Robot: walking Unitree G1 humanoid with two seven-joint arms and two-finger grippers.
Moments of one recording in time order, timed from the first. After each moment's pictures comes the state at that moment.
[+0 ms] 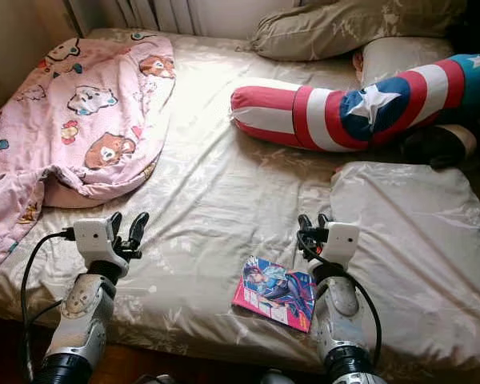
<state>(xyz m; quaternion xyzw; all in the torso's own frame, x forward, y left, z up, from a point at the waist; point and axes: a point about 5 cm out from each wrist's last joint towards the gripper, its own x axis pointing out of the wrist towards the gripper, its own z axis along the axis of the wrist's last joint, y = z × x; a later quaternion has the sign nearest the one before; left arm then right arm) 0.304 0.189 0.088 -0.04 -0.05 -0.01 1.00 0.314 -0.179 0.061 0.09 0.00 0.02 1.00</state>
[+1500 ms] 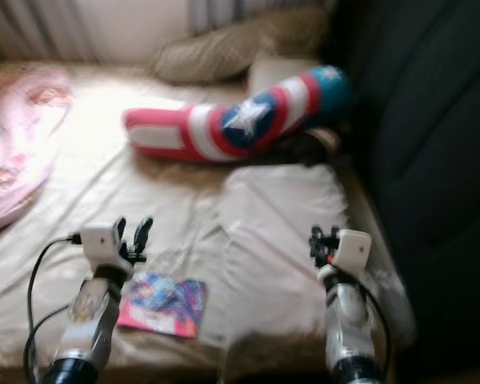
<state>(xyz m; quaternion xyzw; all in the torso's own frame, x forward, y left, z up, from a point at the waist) 0.302 0.190 0.081 -0.03 -0.05 -0.01 1.00 0.304 -0.186 0.045 0.10 0.04 -0.02 0.99</state>
